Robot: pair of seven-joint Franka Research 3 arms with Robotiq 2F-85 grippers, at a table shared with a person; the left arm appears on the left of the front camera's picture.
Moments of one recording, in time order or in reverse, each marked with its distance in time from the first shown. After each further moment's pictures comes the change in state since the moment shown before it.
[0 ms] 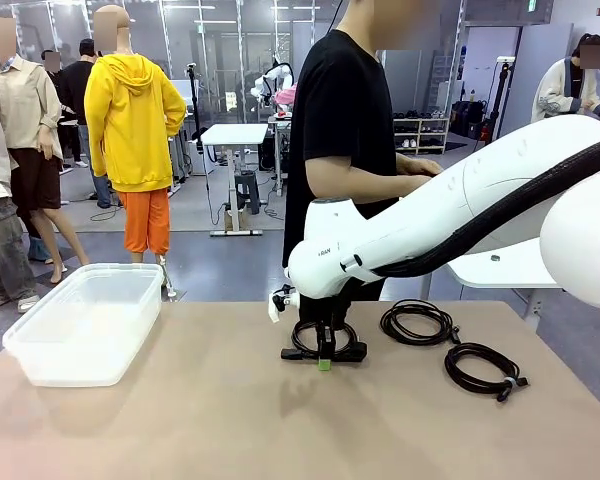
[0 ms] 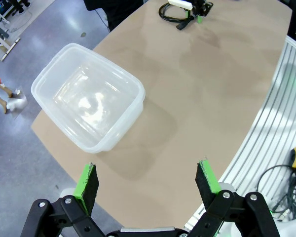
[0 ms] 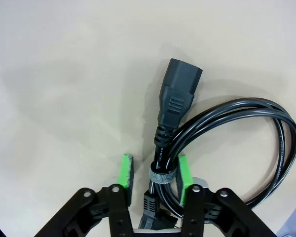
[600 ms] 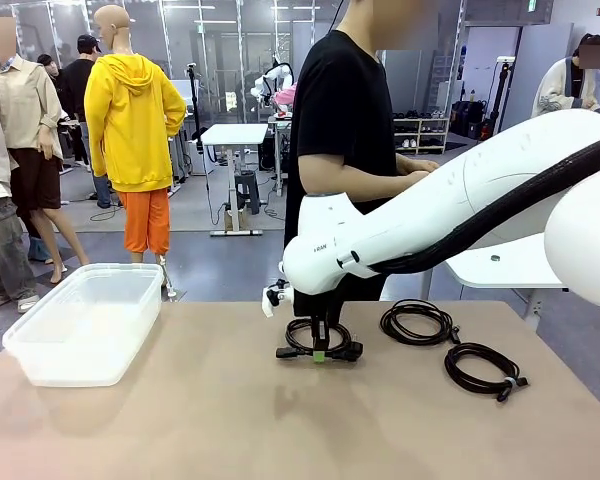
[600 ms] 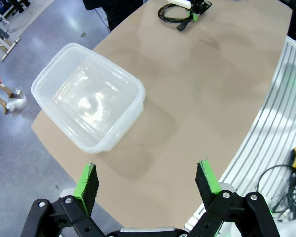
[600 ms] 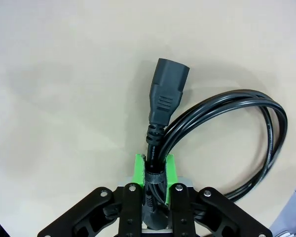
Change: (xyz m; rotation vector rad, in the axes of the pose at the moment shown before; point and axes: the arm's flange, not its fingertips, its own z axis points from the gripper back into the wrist) left arm 0.000 0.000 0.000 0.000 0.000 0.000; right arm 0.015 0.006 0.021 -0.030 0.001 -0.008
